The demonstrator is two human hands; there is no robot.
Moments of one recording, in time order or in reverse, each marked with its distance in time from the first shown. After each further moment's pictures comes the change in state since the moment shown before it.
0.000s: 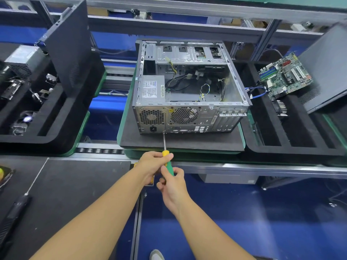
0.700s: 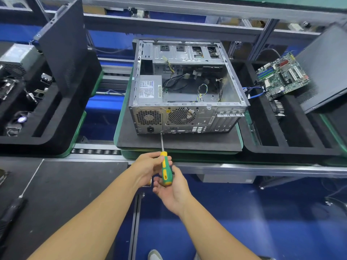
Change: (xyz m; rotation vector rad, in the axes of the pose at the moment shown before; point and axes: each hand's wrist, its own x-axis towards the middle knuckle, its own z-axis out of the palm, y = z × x) left_hand 0.013 -0.008 -0.009 -0.278 -0.154 -0.033; right_hand -0.002 -0.014 -0.007 0.148 -0.057 0.203
